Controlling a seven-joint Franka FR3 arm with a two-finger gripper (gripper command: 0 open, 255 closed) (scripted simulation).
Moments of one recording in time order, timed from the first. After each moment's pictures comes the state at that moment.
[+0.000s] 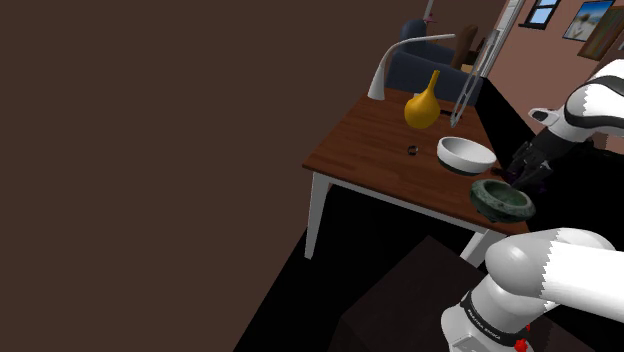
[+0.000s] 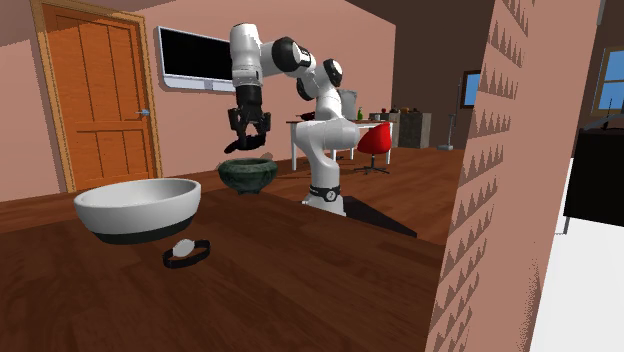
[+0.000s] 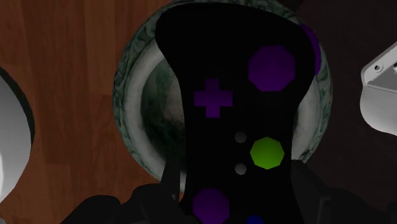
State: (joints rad) arm -0.46 -1.01 -0.62 -2.63 -0.39 1.83 -1.33
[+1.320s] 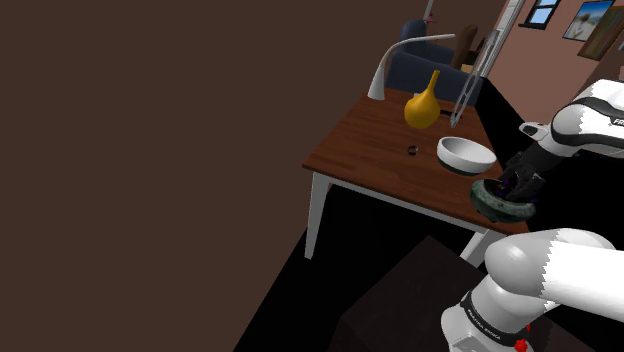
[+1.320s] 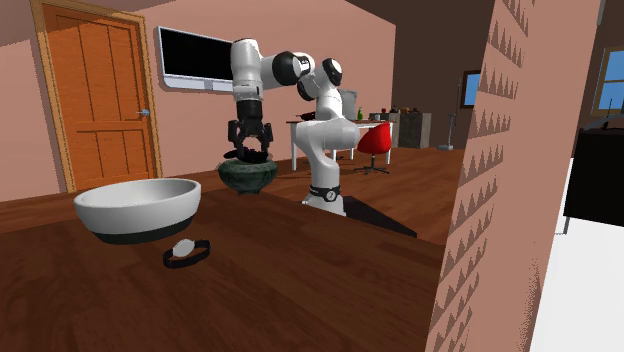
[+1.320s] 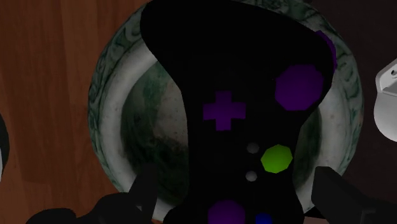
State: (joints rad) arm -0.48 -0.99 -0.67 -2.72 -0.43 1.93 -1.33
